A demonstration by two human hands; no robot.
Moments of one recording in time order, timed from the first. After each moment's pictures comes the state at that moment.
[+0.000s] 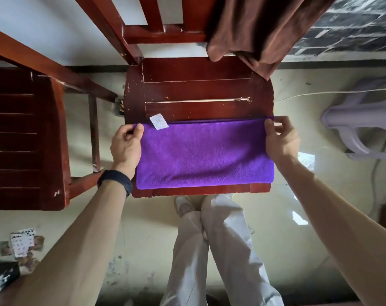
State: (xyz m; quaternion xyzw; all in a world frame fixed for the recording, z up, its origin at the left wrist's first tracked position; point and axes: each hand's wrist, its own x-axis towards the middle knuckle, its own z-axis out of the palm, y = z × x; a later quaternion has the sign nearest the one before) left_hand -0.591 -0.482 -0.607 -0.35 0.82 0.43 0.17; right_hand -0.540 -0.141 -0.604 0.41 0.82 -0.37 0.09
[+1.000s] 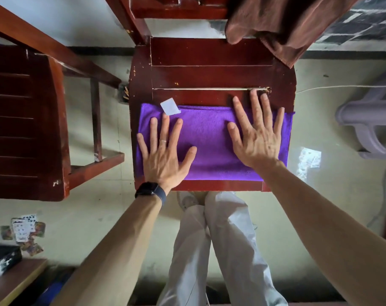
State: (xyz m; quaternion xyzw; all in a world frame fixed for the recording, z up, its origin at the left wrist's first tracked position) left_hand -0.523 -0.450 -0.643 0.07 0.98 0.07 0.18; right_hand -0.534 -0.209 -0.641 0.06 0.99 -0.05 0.12
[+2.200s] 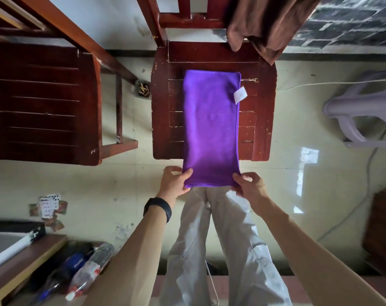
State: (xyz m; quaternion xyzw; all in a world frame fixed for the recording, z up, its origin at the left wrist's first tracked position) left_hand -0.415 -0.460 -0.543 -0.48 0.58 0.54 0.37; right_hand -0.373 -0.238 -0.536 0.55 0.58 -0.51 0.32
